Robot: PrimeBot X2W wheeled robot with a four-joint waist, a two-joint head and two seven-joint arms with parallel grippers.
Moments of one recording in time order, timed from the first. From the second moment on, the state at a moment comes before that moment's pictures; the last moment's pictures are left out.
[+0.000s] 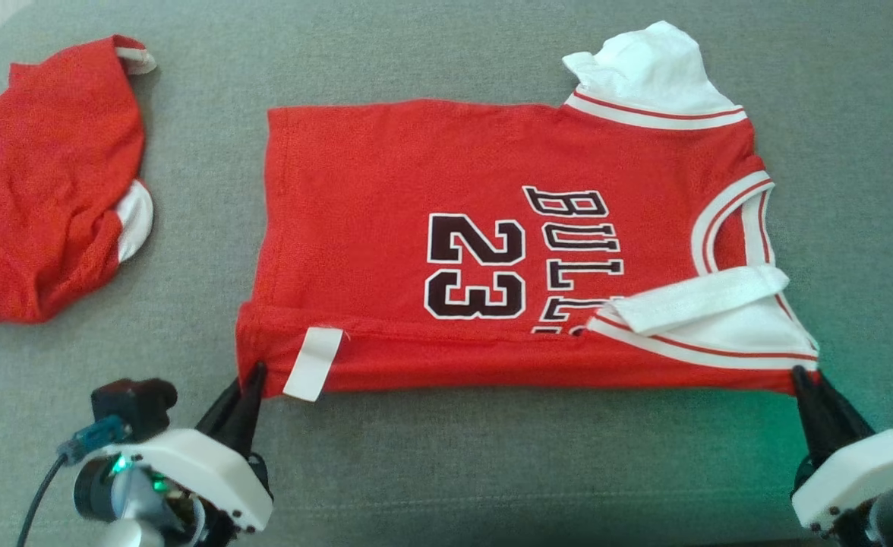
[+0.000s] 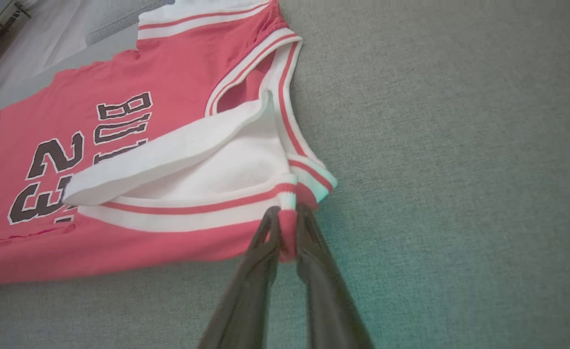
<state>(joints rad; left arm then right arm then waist) 0.04 0.32 -0.34 0.00 -0.61 0.11 0.08 0.18 -0.04 -0.19 -0.15 0.36 0.13 0.44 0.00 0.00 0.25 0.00</state>
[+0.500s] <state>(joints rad) -0.04 0.31 -0.34 -0.03 -0.47 0.18 -0.08 0.05 -0.05 -0.12 -0.22 0.21 0.13 0.14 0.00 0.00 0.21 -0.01</state>
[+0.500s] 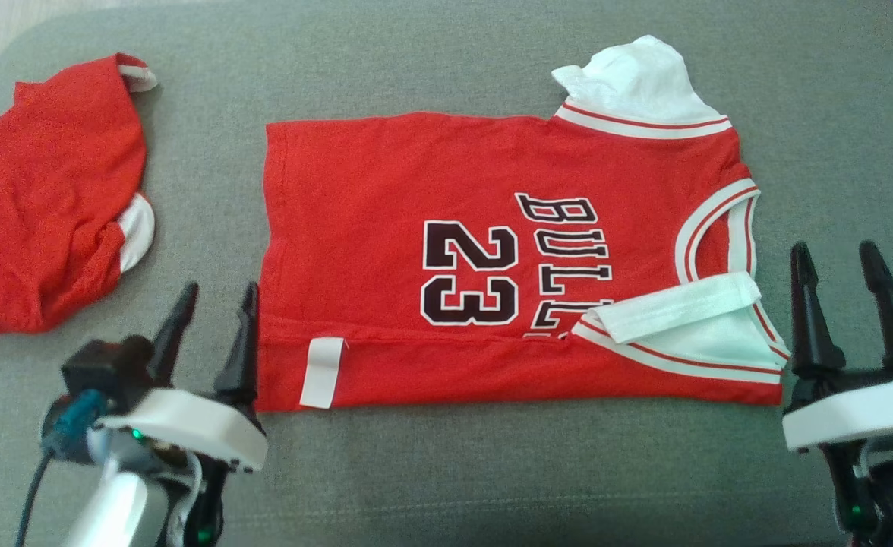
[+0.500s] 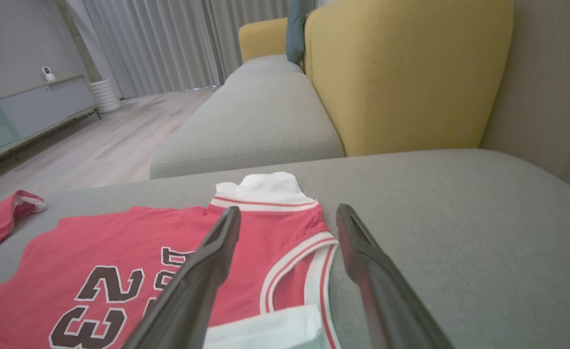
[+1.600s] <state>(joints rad) -0.56 0.26 -0.35 0.32 -0.47 0.05 -0.12 -0.06 -0.05 -0.05 -0.25 0.20 0.13 0.12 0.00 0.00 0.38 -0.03</state>
